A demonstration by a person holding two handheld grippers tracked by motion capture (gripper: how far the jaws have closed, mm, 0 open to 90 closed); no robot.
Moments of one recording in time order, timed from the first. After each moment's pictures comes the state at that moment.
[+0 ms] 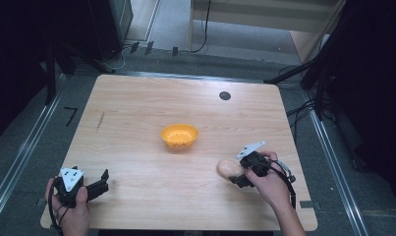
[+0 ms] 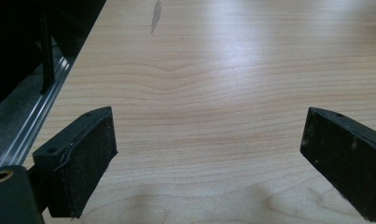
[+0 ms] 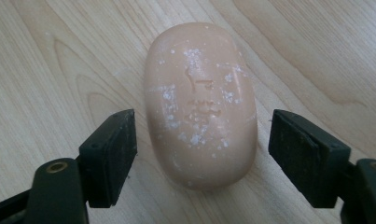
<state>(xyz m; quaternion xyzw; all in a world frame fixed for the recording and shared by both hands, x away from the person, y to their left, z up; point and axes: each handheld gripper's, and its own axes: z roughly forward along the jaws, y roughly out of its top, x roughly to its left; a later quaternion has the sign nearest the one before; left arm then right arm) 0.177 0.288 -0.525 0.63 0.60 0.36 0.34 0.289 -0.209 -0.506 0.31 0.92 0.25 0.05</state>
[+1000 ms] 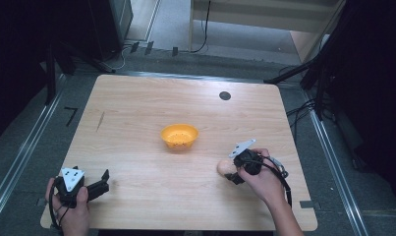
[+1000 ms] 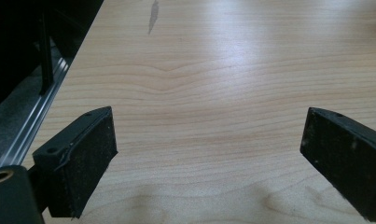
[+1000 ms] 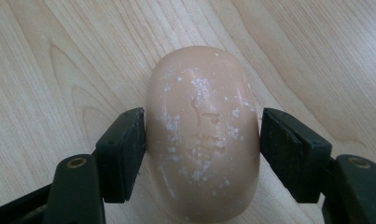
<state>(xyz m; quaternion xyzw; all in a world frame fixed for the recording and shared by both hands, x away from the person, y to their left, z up) 0.177 0.287 -0.525 0.63 0.60 0.36 0.34 0.297 -0.191 -0.505 0.27 0.93 0.23 0.06</state>
